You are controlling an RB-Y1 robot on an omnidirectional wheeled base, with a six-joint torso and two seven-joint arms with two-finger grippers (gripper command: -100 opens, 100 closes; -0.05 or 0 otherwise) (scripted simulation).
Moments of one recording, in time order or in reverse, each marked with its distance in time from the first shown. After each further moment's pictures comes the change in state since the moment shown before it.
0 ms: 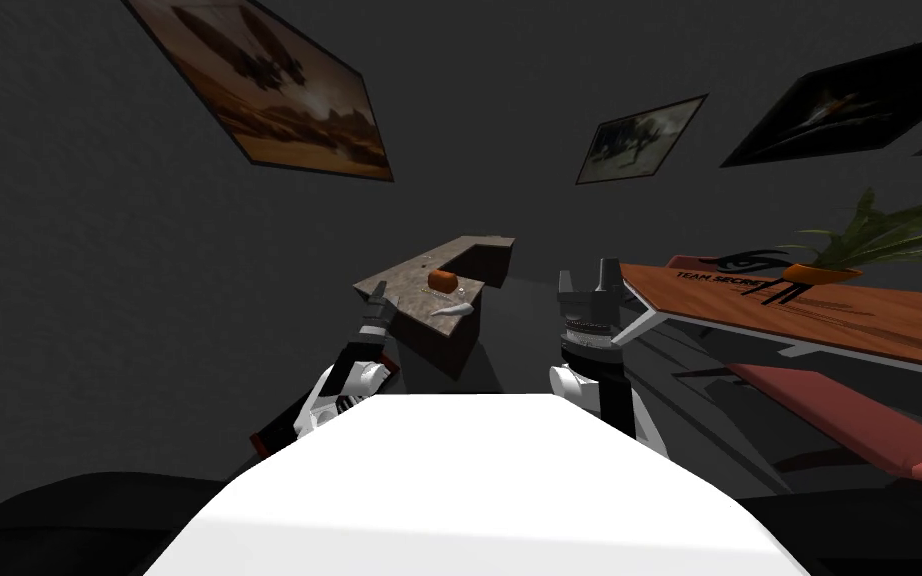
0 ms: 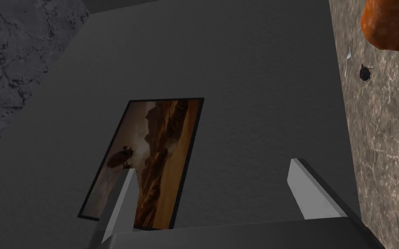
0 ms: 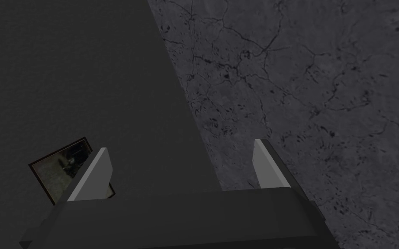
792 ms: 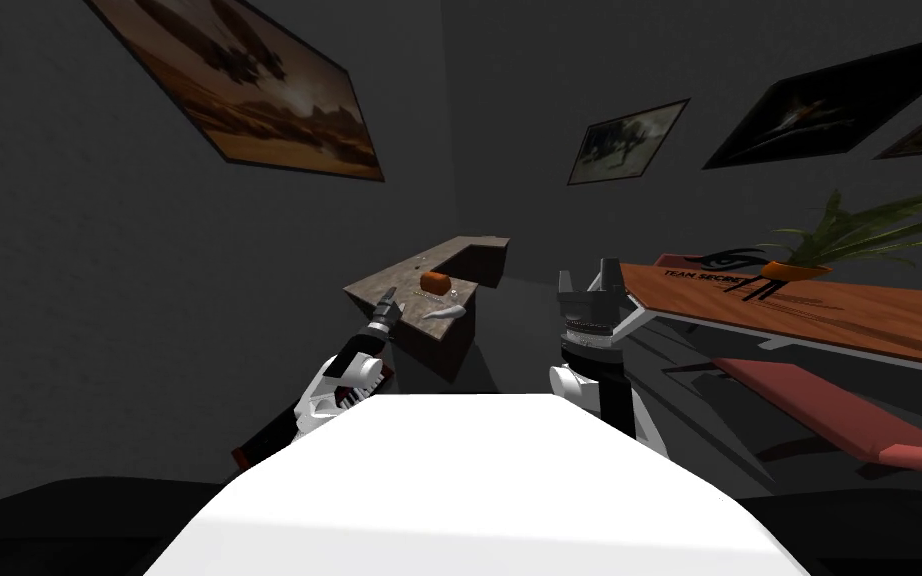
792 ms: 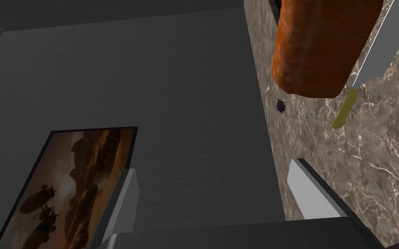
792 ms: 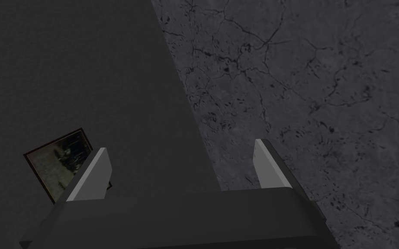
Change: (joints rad) left arm -0.060 0.108 -0.001 0.057 0.089 0.236 0.084; right arm 0.000 0.000 0.000 0.000 0.000 0.000 0.000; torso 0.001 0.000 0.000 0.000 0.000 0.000
